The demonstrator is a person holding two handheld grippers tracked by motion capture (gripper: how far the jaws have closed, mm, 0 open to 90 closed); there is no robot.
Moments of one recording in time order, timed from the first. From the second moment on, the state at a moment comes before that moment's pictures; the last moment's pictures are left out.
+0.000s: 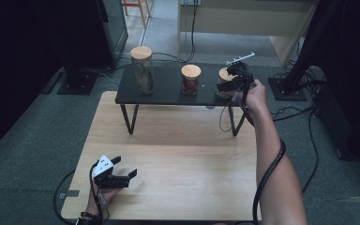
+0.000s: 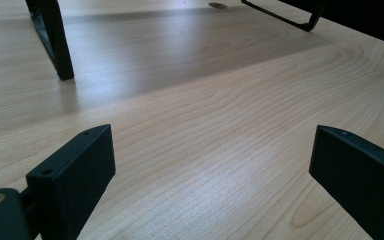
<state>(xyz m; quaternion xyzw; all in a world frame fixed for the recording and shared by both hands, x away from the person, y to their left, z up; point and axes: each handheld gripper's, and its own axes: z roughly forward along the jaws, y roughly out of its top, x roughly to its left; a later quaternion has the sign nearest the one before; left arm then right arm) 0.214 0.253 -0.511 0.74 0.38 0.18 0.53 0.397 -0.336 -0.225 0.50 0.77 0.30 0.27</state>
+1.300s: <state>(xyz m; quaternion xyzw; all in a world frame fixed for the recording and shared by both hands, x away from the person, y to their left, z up) 0.213 0.258 -0.513 0.73 0.38 0.18 0.54 0.375 -0.342 -0.237 0.50 0.75 0.33 0.28</state>
